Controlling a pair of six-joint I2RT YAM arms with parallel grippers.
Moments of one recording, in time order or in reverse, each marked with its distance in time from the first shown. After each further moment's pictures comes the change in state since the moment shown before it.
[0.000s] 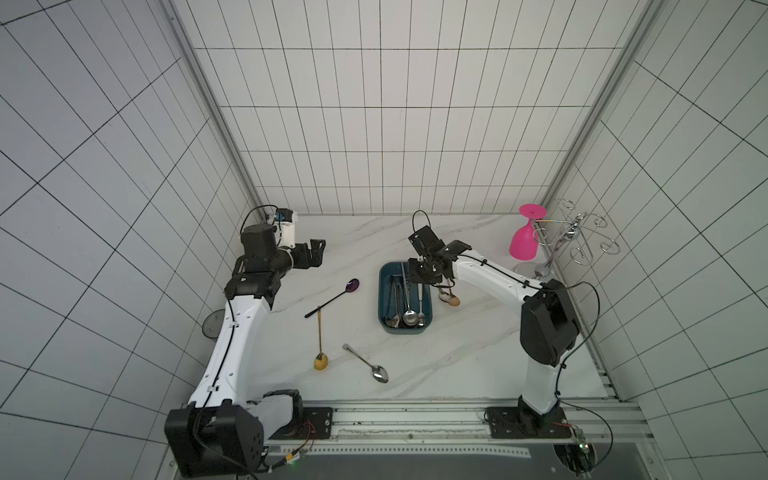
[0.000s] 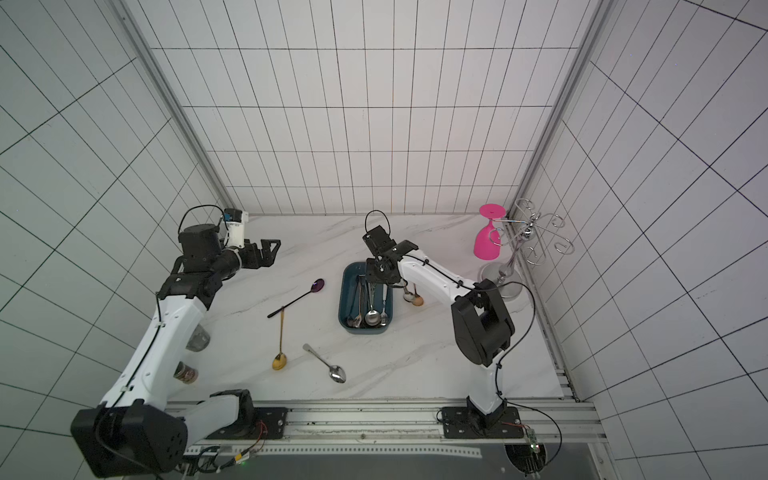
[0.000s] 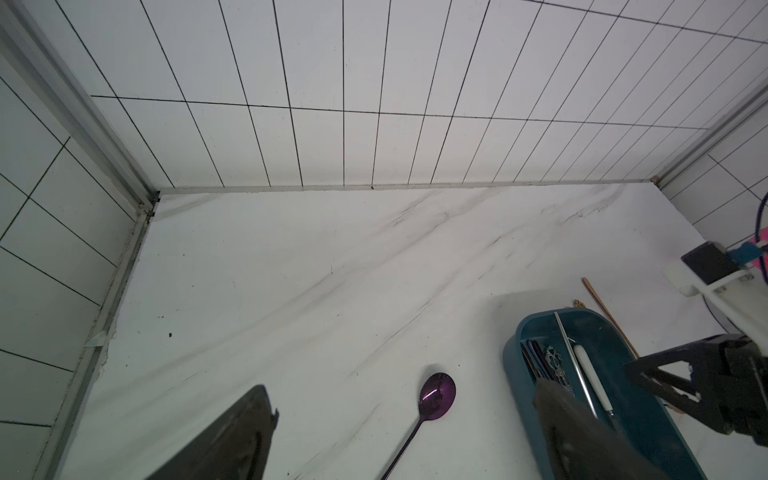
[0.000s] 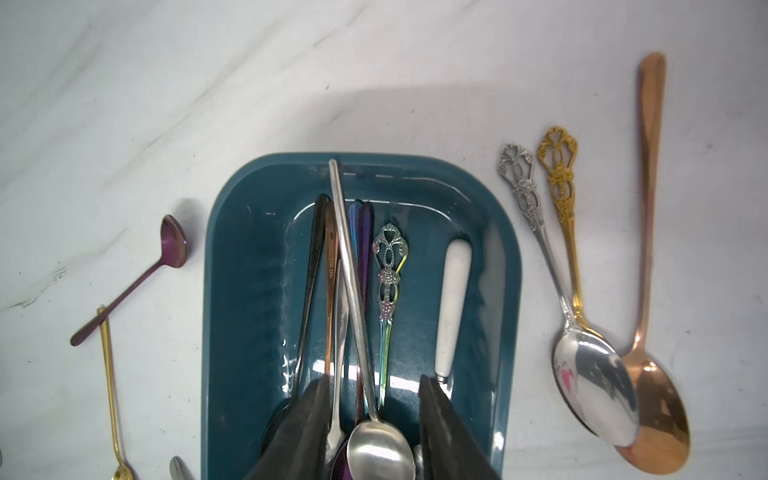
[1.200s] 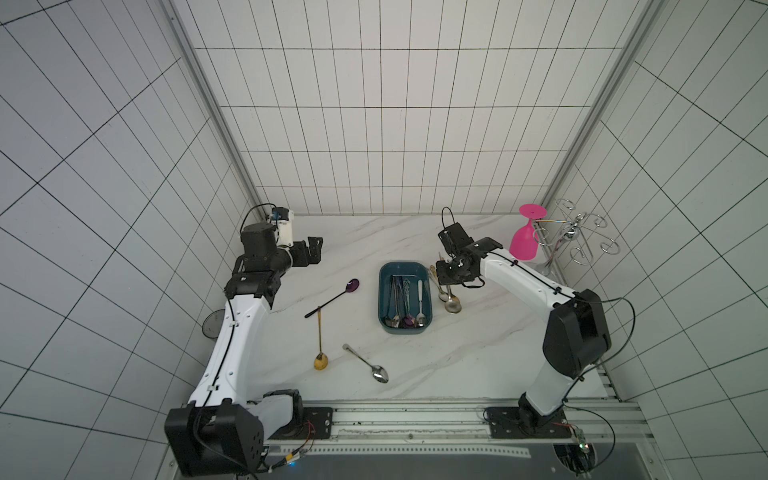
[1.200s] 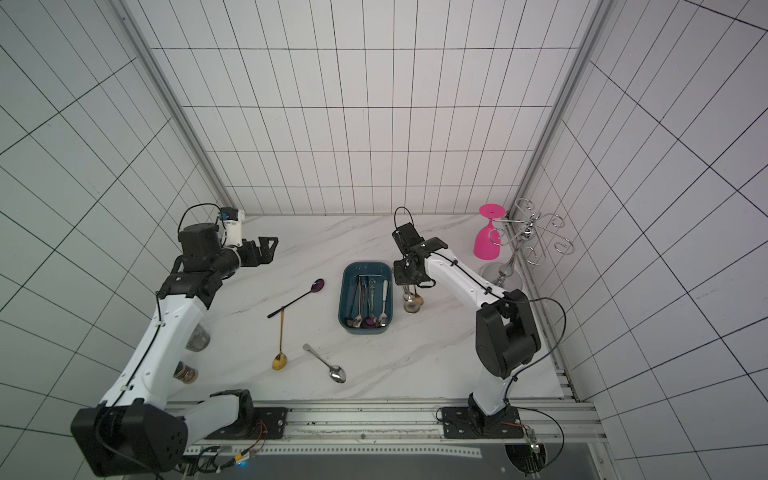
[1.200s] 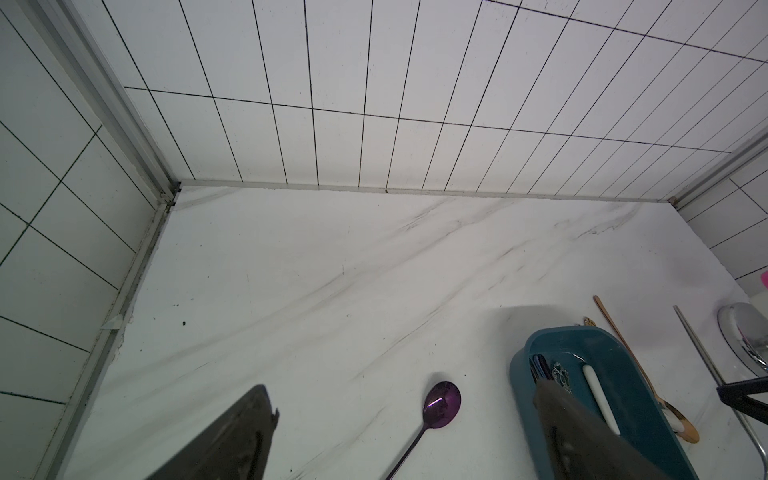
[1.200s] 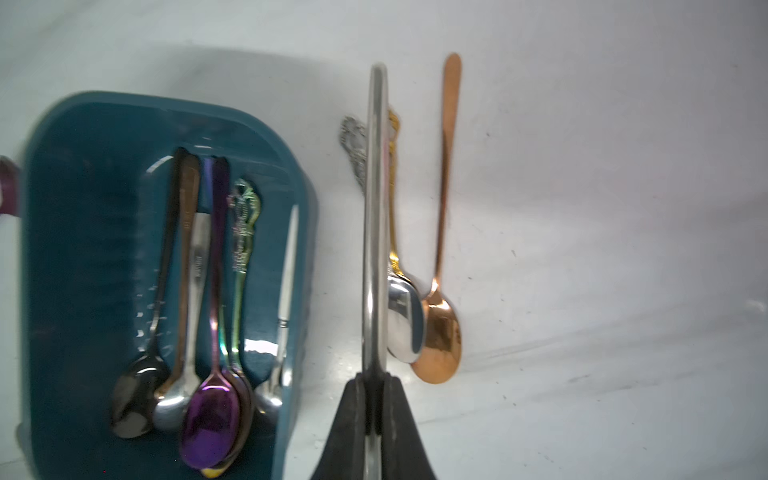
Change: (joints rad) left arm 0.000 0.004 0.006 0.021 -0.060 -0.091; right arm -0.118 -0.105 -0.072 -0.132 0.021 -0.208
